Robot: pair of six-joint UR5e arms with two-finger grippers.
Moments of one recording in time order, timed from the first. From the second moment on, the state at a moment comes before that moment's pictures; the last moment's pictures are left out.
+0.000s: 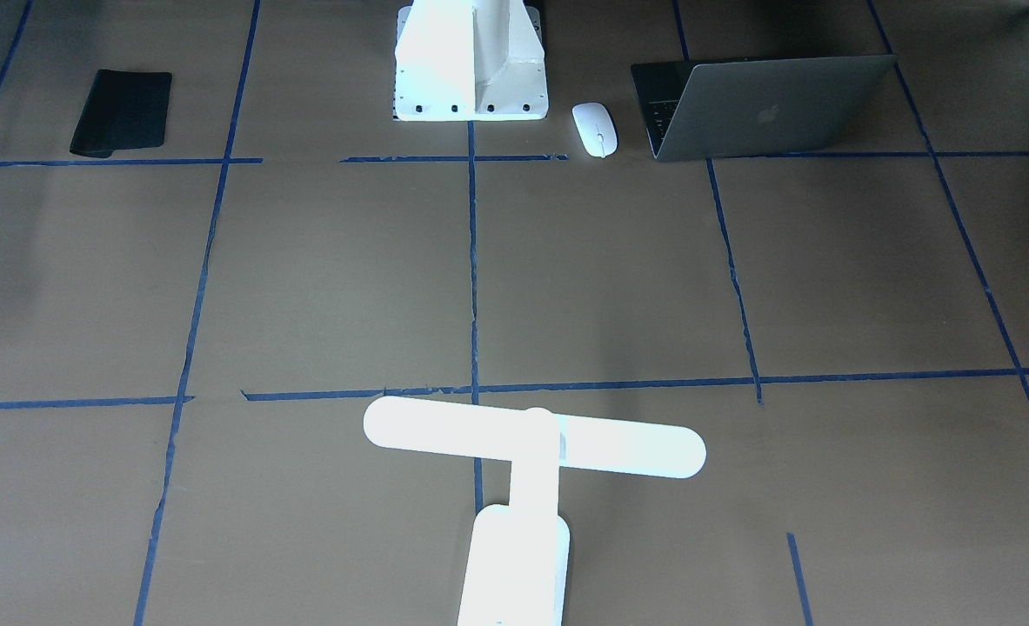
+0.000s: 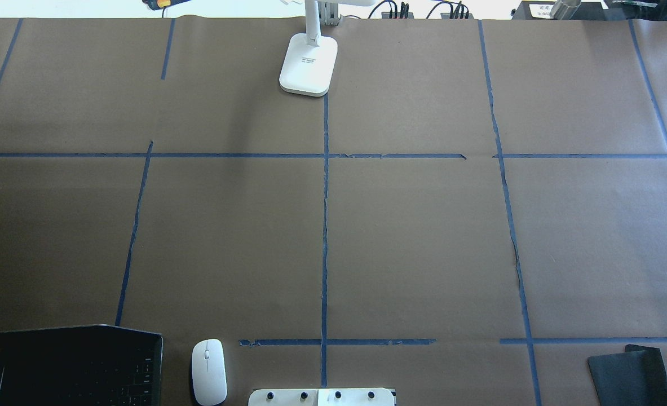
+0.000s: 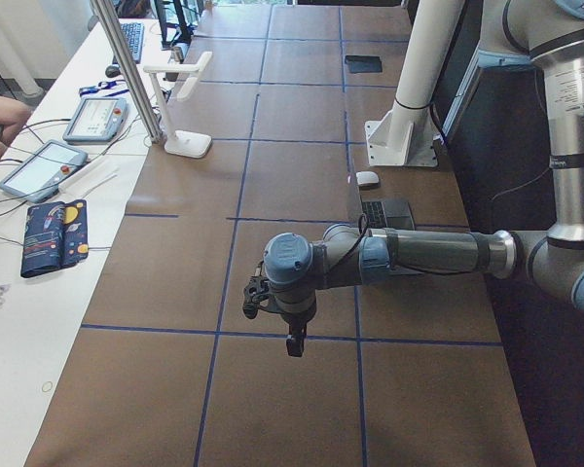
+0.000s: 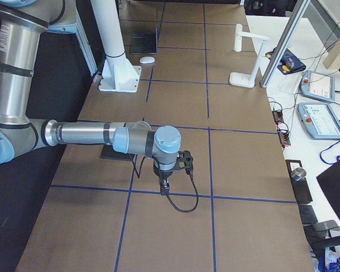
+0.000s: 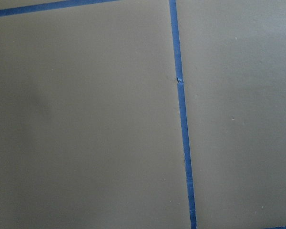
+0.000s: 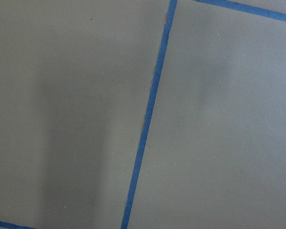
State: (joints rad) left arm -1.60 -1.35 -1.82 -1.41 -2.33 0.24; right arm 1.55 -1.84 1.88 -1.70 2.31 -0.25
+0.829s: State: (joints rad) left arm -1.56 -1.46 -1.83 -1.57 -2.38 0.24; right arm 1.55 -1.83 1.88 -1.70 2.31 -0.25
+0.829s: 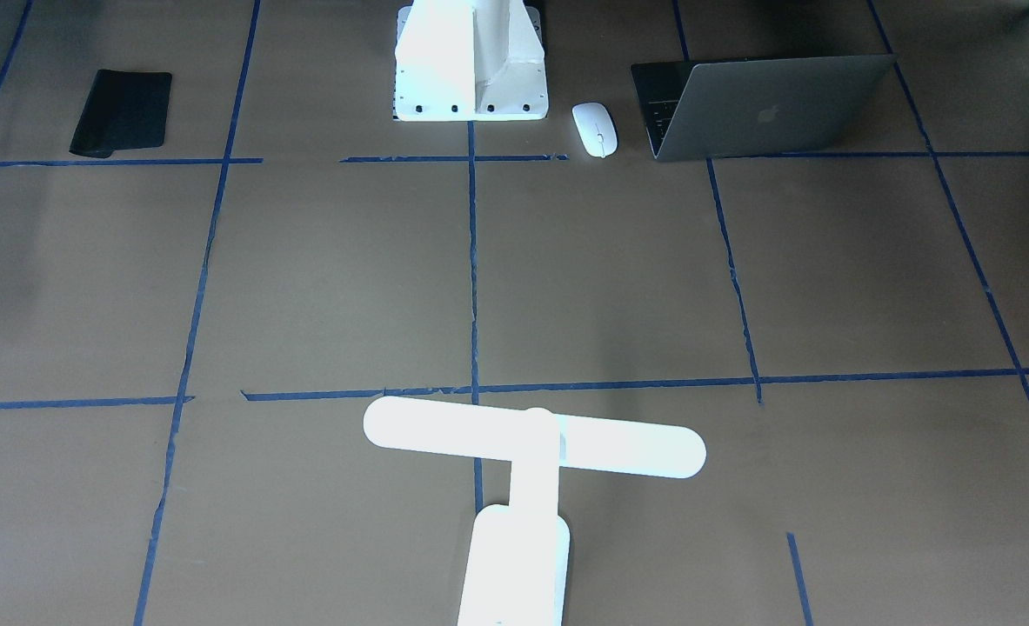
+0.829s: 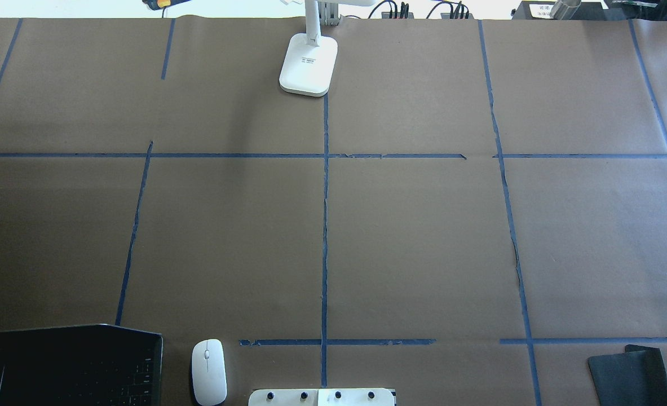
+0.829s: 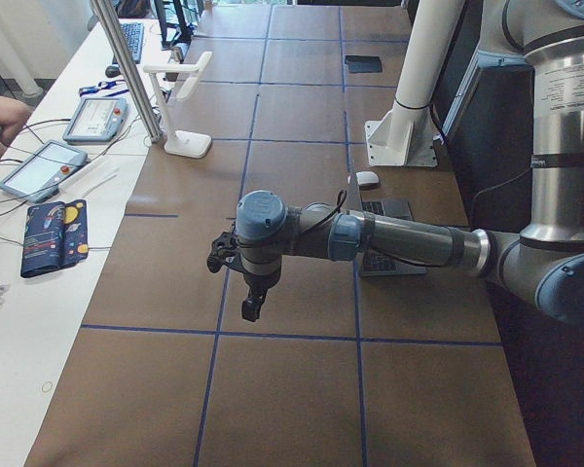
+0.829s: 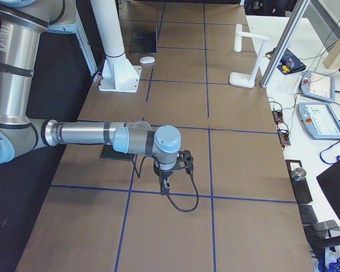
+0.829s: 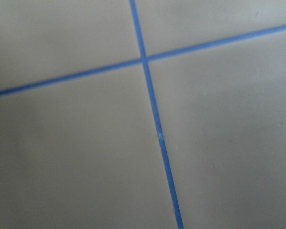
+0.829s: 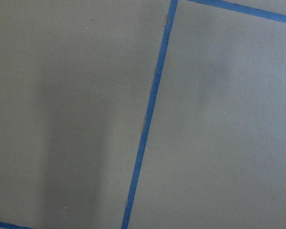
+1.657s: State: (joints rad) left arm -1.27 -1.37 -2.08 -1.90 -2.51 0.24; right arm 1.55 -1.83 1.88 -1.70 2.31 -0.25
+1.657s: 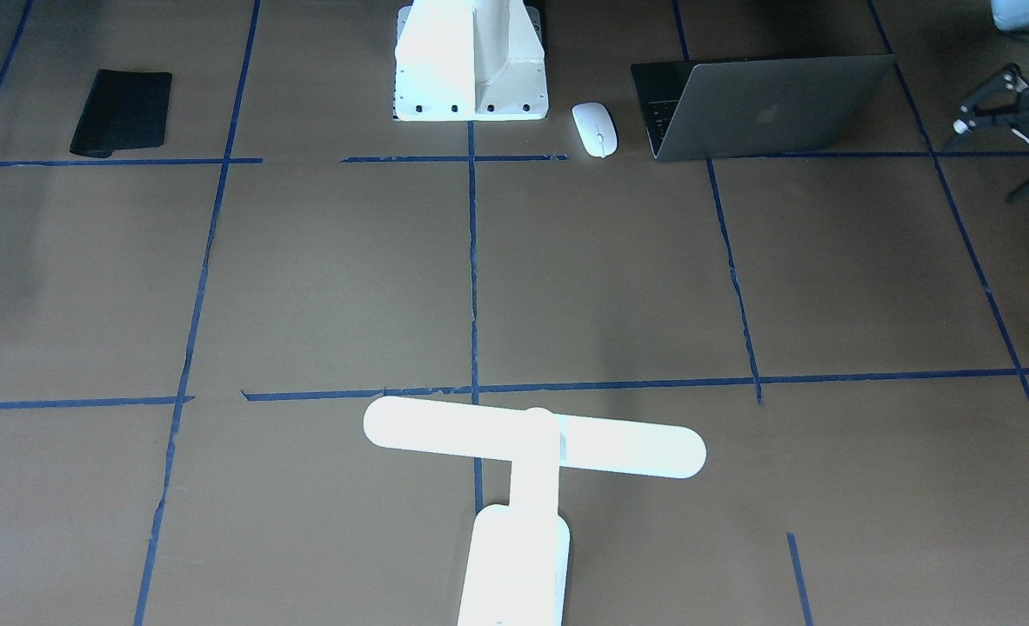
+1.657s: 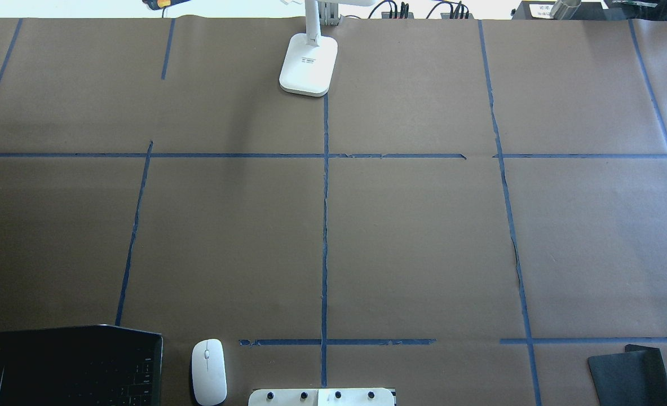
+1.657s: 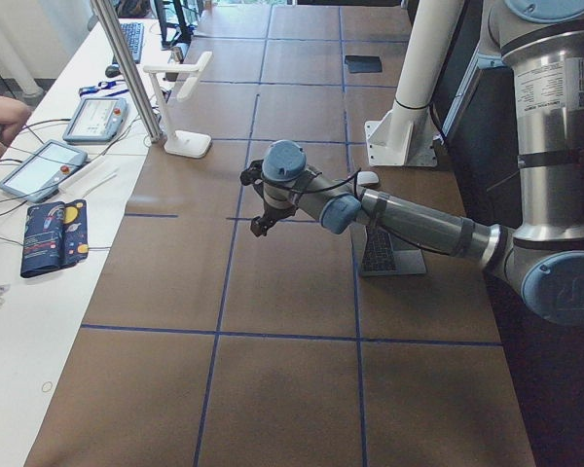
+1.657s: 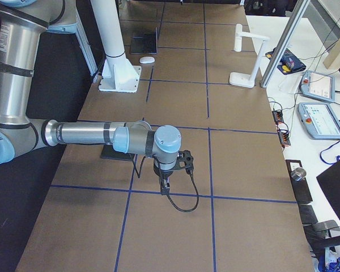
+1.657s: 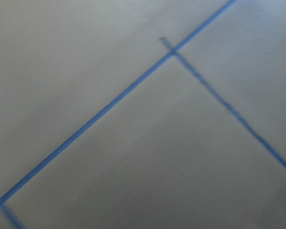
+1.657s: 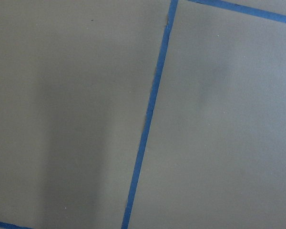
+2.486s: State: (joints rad) left arm -0.93 -1.19 -2.30 -2.08 -2.48 0.23; right arm 1.55 -1.83 1.88 -1.70 2.31 -0.25
